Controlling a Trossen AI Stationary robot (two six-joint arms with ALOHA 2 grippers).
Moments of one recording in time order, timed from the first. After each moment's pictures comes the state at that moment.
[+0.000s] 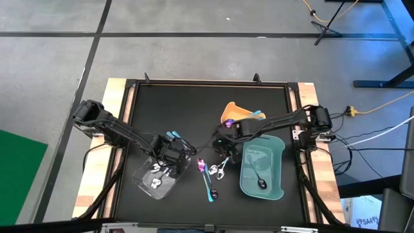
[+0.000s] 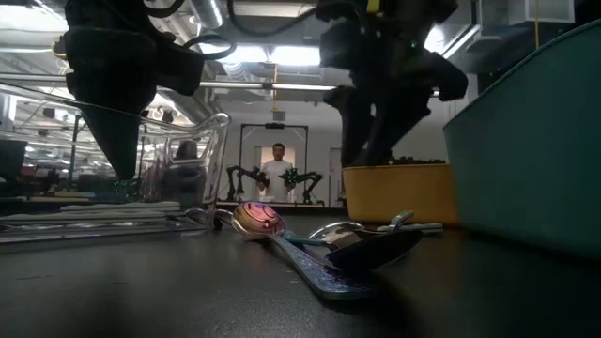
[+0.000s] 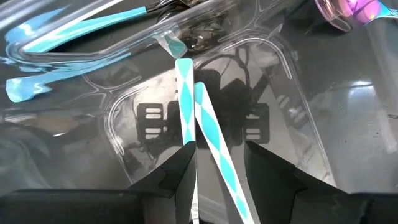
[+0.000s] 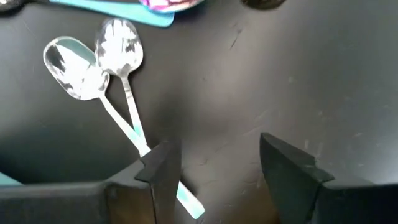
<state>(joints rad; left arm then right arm) -0.33 1.57 0.98 -0.79 -0.15 -0.91 0.09 1.81 1.33 -0.72 -0.04 -0.38</state>
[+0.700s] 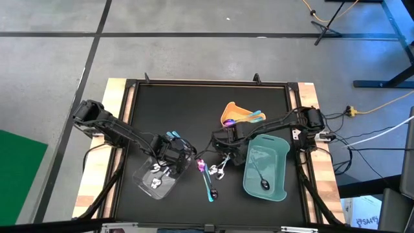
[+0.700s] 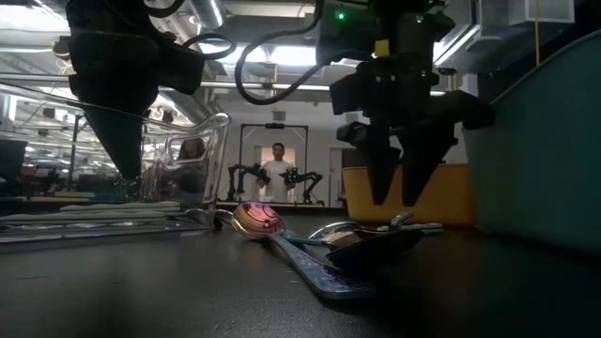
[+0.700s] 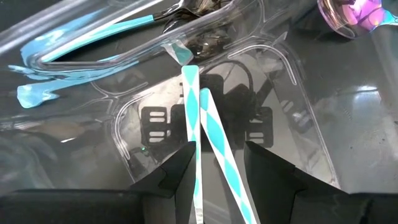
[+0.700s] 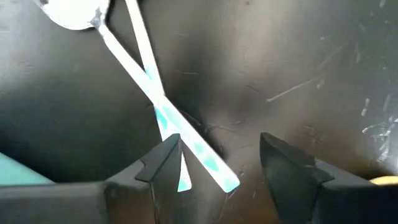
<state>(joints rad) -0.33 1.57 0.98 -0.79 -0.18 -0.91 0.09 1.90 1.33 -0.85 -0.06 -0.38</state>
